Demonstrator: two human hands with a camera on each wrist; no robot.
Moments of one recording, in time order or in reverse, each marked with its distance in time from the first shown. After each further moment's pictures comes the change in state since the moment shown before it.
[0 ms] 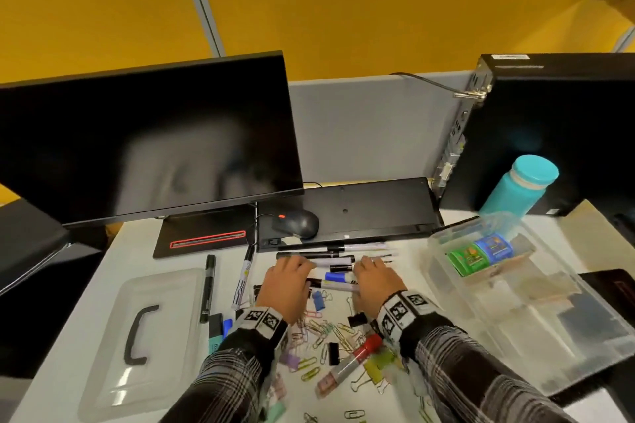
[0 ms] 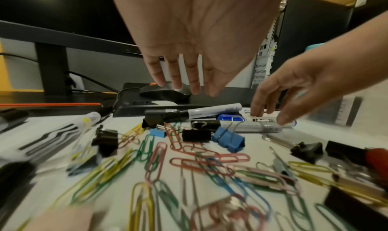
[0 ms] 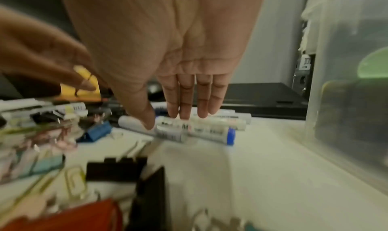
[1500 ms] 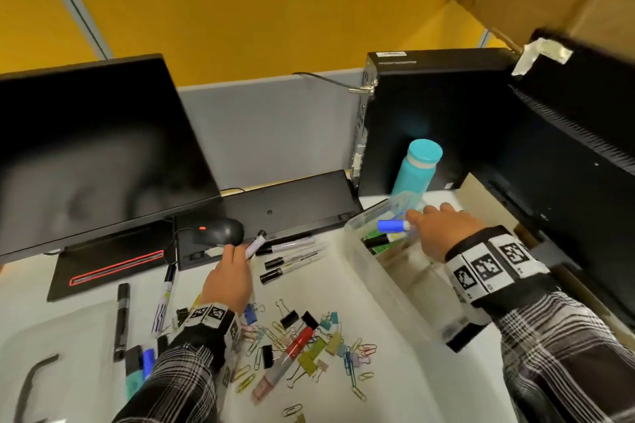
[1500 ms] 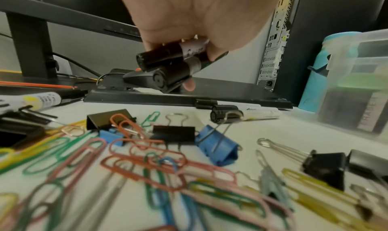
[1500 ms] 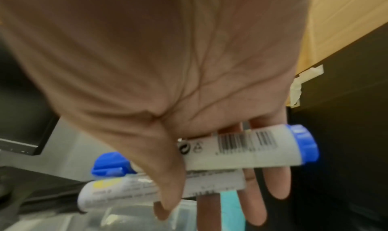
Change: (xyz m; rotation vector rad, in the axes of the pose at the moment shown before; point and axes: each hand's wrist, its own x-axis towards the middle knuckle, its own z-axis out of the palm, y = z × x) left_hand 0.040 0.026 0.013 -0.092 0.063 -0.135; right_hand -0.123 0.136 -0.141 -0.281 -0.042 0.395
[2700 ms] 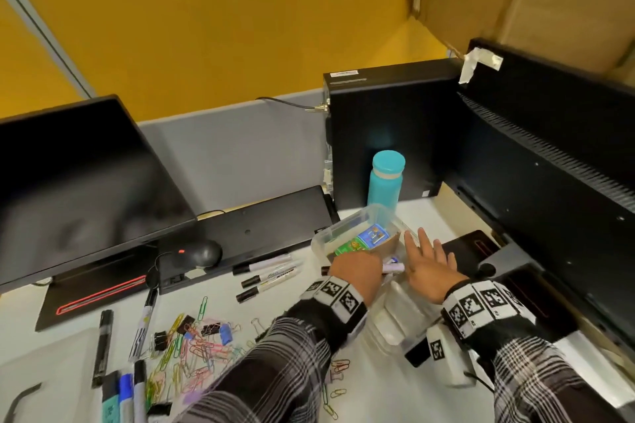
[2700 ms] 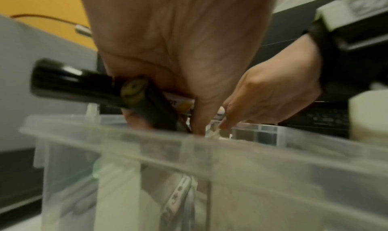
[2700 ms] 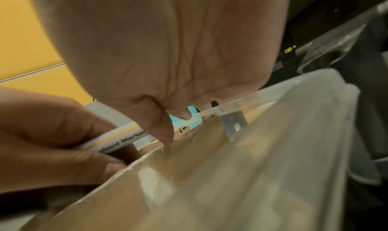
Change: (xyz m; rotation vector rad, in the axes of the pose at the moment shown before) left_hand -0.024 0.273 -0.006 0.283 -0.271 0.509; right_hand -0.005 0.047 0.078 0.565 -0.193 0.068
